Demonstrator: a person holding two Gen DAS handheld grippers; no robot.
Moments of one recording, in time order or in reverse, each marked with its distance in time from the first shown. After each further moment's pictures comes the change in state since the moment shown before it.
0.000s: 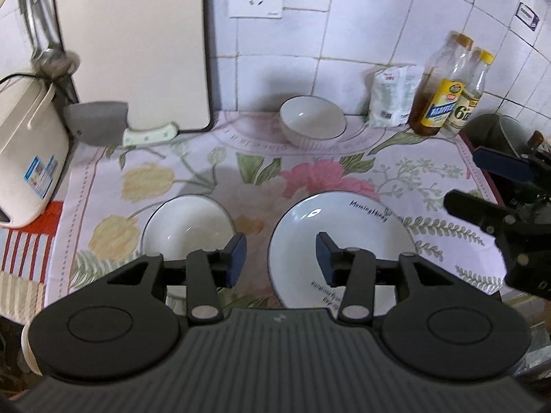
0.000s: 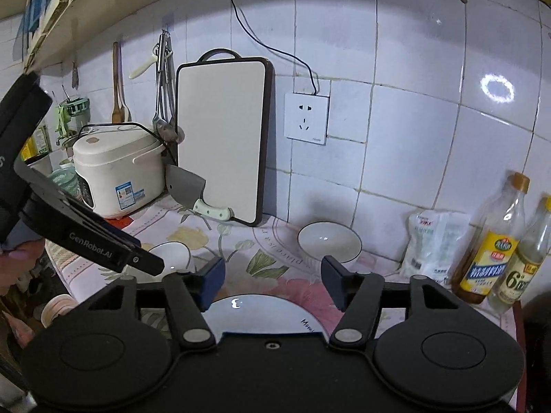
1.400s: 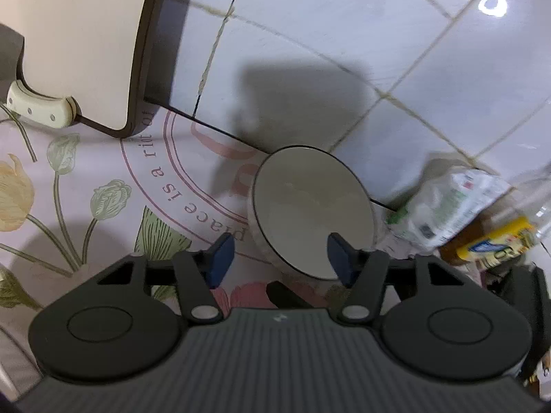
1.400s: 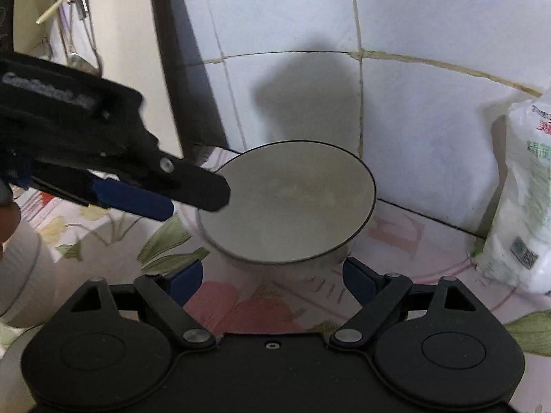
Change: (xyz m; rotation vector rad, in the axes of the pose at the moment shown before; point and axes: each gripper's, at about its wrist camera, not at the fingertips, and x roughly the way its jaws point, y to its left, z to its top) left arm 0.238 0.021 0.103 -0.431 -0.005 -0.106; right arm 0.290 -0.116 -0.043 0.097 0.209 0.188
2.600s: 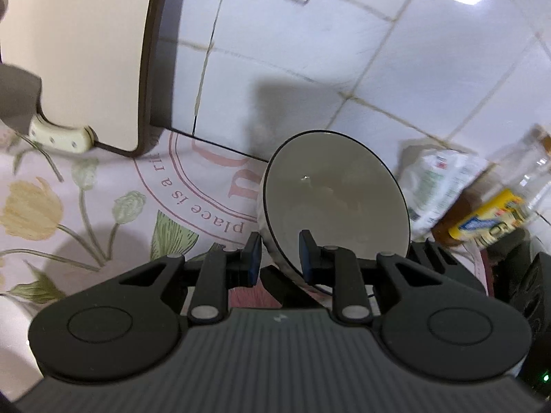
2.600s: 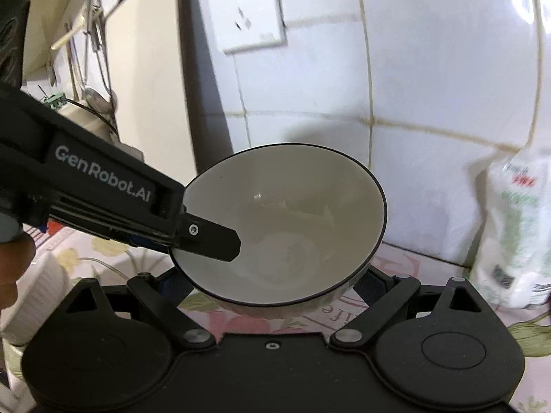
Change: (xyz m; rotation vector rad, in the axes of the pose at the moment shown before) left arm -0.057 -0.029 -0.023 0.120 -0.068 0.026; right arm -0.050 0.033 0.000 -0.006 -0.150 -0.047
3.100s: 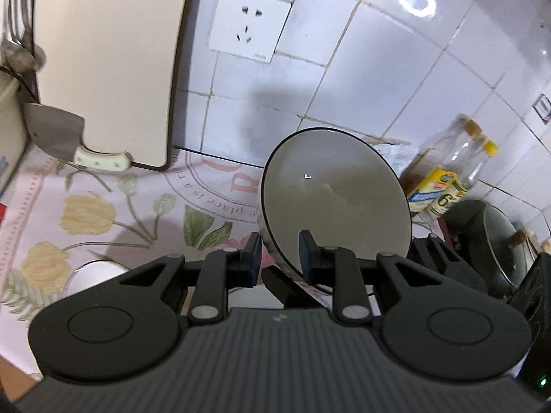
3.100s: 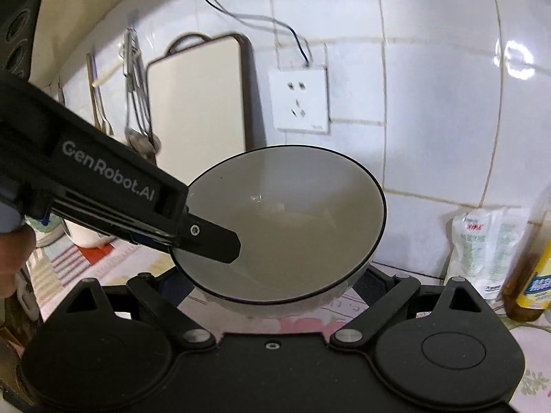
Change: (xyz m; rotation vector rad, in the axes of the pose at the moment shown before) left arm -0.141 -0.007 -0.018 0.097 -0.025 -0.041; right arm -0.106 0.096 0.028 0.000 -0.089 -0.072
